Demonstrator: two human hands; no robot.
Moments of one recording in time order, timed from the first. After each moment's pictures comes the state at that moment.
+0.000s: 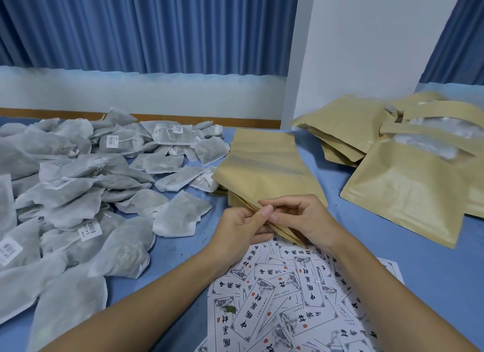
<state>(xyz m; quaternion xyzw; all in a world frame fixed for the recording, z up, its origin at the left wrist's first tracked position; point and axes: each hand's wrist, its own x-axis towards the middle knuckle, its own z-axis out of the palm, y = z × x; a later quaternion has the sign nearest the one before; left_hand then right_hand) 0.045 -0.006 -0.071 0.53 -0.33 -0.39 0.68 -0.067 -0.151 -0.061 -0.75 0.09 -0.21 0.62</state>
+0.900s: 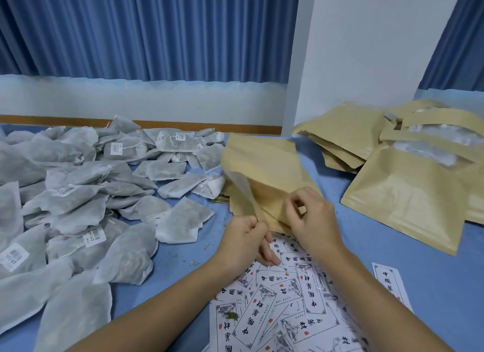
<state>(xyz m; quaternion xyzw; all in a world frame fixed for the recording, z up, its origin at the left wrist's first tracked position) 0.040 -0.011 -0.074 0.64 -0.31 -0.36 0.61 -0.062 -0.142 -0.058 -0.85 0.21 -0.45 0.20</state>
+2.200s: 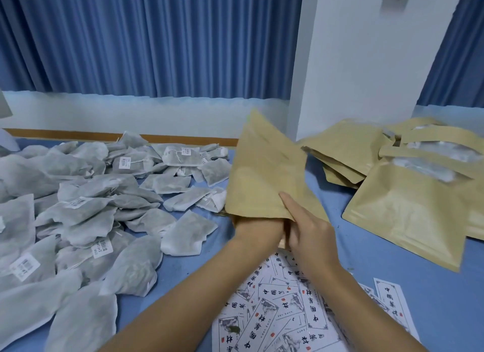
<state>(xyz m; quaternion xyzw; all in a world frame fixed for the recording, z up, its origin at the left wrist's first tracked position) 0.040 -0.056 -0.042 0.83 -0.53 0.00 0.15 -0.064 -0.117 -0.054 -0.85 0.21 -0.48 0.11</state>
